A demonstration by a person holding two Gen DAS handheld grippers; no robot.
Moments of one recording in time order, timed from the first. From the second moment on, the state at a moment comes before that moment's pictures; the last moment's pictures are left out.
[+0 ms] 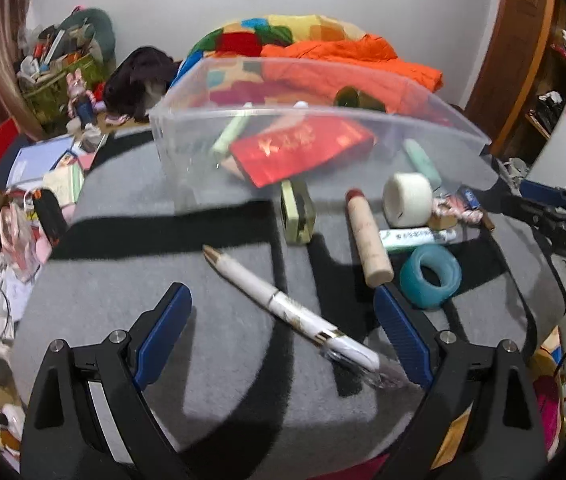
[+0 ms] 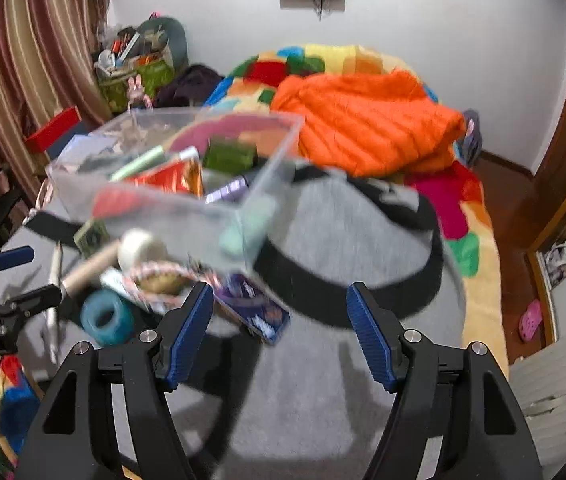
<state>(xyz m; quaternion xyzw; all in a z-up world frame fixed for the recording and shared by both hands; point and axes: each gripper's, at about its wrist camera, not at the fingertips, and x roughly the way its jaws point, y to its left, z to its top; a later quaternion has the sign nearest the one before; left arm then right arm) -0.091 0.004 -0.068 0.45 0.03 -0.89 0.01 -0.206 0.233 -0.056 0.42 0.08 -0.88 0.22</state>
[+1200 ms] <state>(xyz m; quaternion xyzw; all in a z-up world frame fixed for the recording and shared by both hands) -0.063 -0.027 -0.072 0.43 -0.01 -0.90 -0.01 -0.197 0.241 -0.077 0.45 0.08 -0.85 0.27</state>
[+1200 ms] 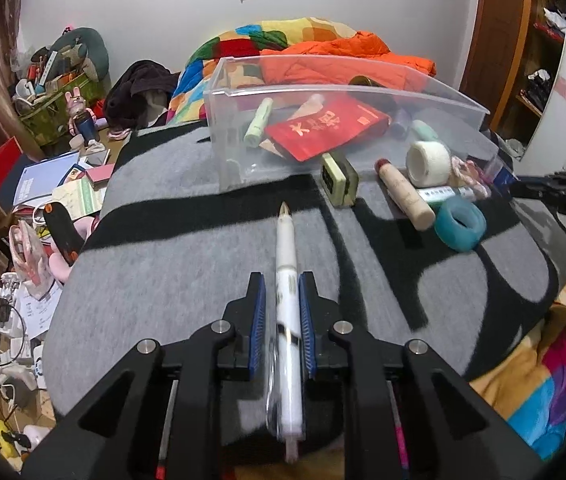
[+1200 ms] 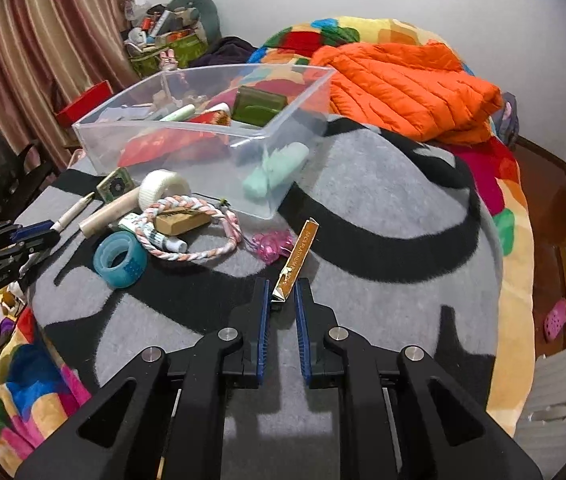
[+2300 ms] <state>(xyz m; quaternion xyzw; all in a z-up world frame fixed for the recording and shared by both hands) -0.066 -0.034 0.009 0.32 0.03 -0.95 -0.01 -0.190 0.256 -0.011 0.36 -0.02 -0.90 0.24</state>
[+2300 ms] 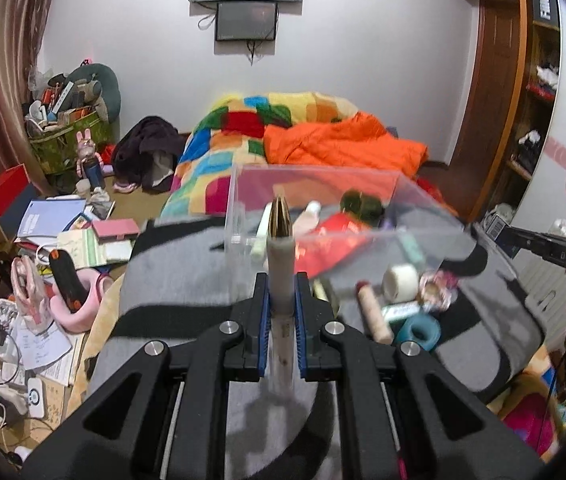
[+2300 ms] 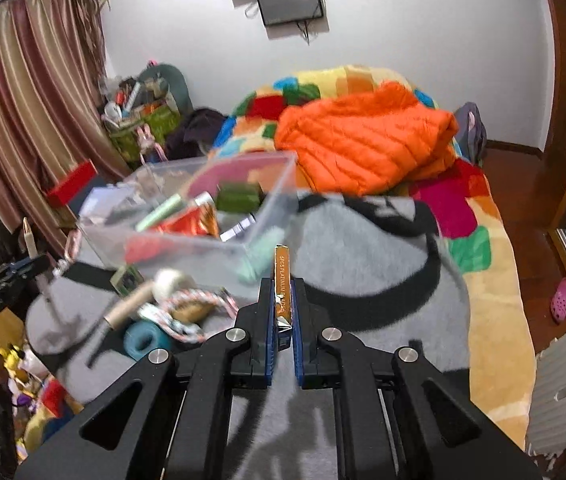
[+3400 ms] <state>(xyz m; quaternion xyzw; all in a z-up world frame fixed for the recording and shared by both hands) -0.210 0.000 0.016 0.34 0.08 -0.93 -0.08 -0.263 0.140 -0.025 0.37 0.05 -0.90 0.21</state>
